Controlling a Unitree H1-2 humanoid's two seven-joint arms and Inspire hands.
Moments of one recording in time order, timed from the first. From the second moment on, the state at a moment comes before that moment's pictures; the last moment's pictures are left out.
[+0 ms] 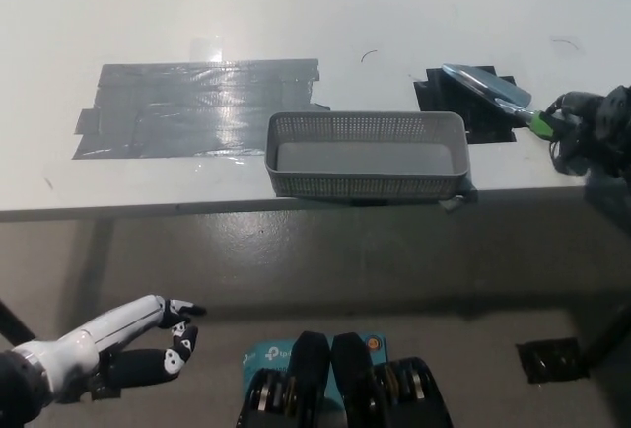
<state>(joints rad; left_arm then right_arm) -0.20 0.36 0.07 -0.45 0.62 0.46 -1.13 -1.10 -0.42 0.53 1.07 -0.60 0.34 0.55</state>
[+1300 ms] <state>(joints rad) -0.27 0.40 0.05 -0.41 0.60 0.46 -1.13 -1.00 -0.40 0.65 0.92 -0.78 0.36 0.32</state>
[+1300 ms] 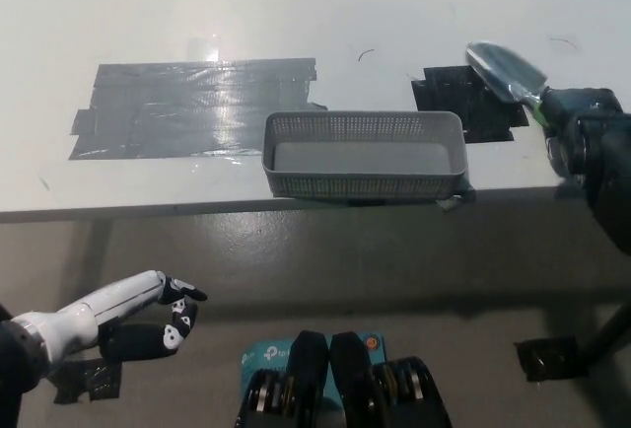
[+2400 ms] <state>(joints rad) -0.27 0.43 0.02 -0.39 0.57 0.46 -1.11 -0.85 -0.35 0.38 0.92 -0.74 0.20 -0.16</state>
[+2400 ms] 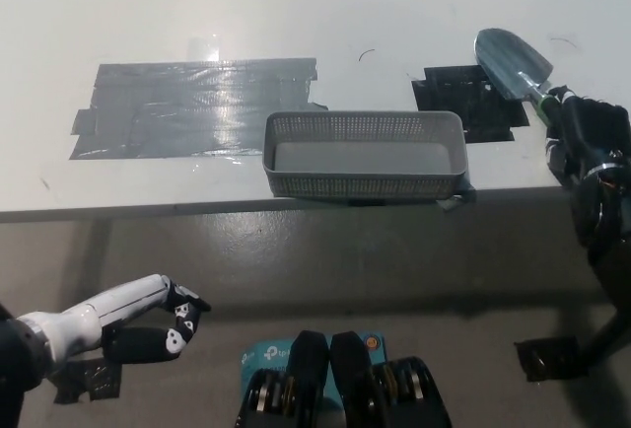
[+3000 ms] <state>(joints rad) -0.26 0.44 0.02 -0.38 0.56 0.46 -1.11 -0.87 -0.55 0.38 0.84 -0.70 -0.01 -0.07</state>
